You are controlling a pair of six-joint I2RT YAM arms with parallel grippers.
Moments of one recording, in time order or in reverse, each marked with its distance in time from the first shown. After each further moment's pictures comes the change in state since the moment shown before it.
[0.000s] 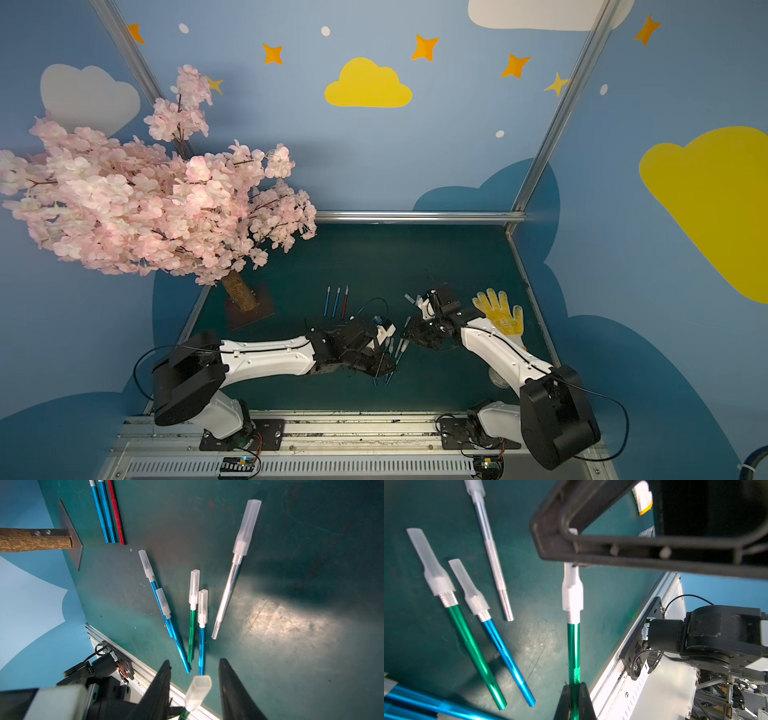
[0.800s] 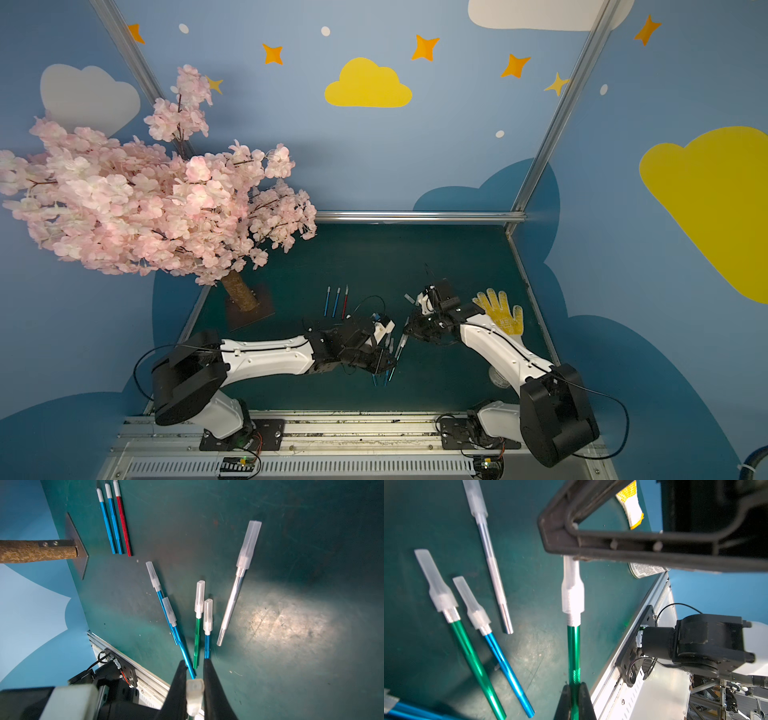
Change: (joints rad) left arm 0.018 0.000 -0.028 0.087 0.005 -0.008; right arm -0.003 0.016 0.053 -0.013 0.051 0.027
